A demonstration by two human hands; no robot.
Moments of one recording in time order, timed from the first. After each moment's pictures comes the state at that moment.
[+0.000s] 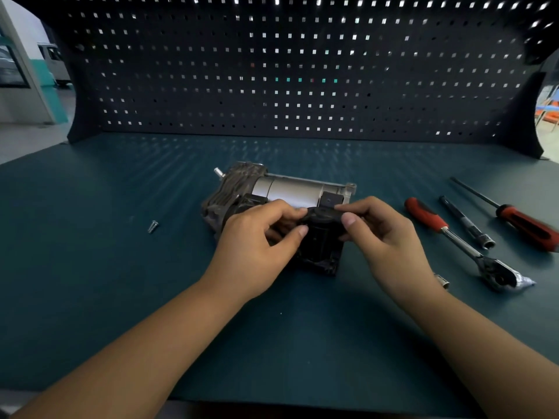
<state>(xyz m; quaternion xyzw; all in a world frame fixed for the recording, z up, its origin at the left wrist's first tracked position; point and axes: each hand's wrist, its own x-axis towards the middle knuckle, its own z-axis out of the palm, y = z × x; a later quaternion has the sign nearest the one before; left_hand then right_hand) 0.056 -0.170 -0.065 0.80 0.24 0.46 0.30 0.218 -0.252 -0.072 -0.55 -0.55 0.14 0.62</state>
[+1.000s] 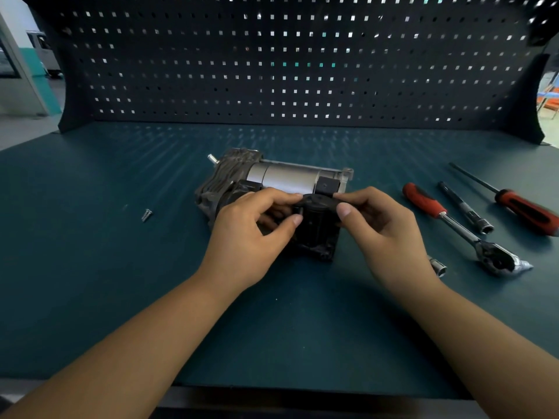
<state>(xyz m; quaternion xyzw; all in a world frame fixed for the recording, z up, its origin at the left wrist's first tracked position) 0.057 -0.172 -0.070 0.79 0.23 0.47 0.30 0.214 -0.255 -0.078 -0.52 -0.55 0.12 0.64</state>
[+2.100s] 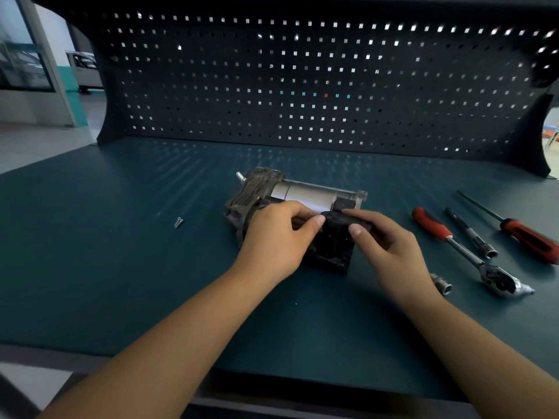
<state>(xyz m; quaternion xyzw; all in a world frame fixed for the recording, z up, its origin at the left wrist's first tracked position) 0.061 -0.176 -0.052 0.80 0.32 0.43 0.26 0.211 -0.256 -0.077 -0.55 -0.56 0.13 0.61</state>
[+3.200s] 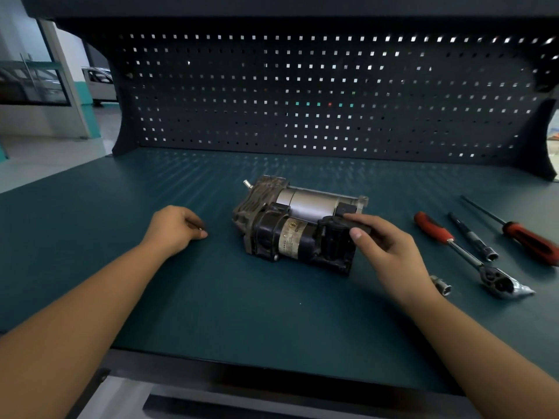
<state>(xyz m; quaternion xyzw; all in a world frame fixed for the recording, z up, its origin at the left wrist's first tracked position) -0.051 -0.045 -0.075 0.76 0.56 0.28 0.19 0.211 -0.260 -0.074 -0.56 -0.55 0.14 0.60</state>
